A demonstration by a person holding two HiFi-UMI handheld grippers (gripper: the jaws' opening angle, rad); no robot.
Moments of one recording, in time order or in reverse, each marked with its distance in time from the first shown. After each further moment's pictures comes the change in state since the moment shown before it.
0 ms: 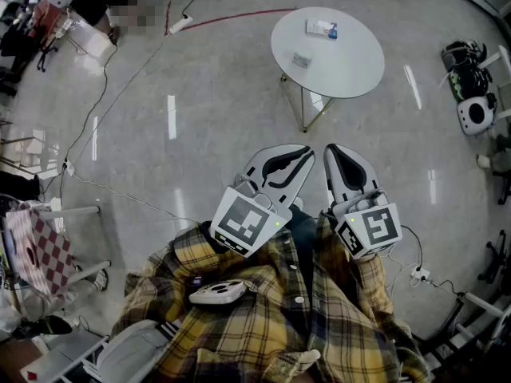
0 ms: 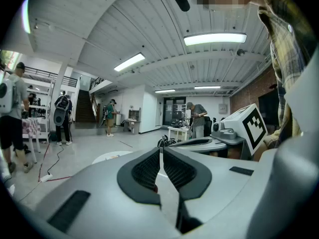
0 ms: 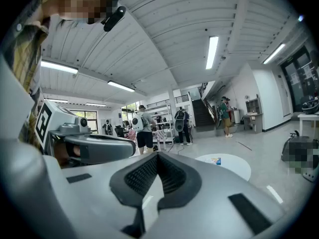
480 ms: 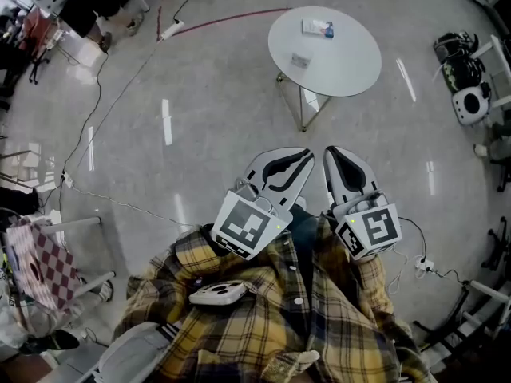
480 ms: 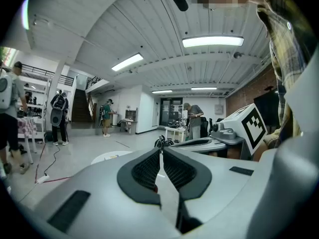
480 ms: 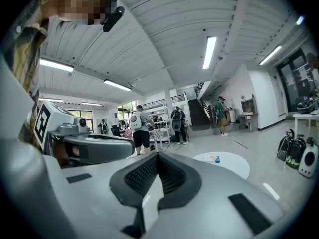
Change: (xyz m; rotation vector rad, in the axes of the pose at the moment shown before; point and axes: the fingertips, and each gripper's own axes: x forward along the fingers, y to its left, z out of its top) left arm -0.012 0.007 -0.001 0.009 0.001 -0.039; right arm 0.005 0.012 -0.001 0.021 0.003 -0.044
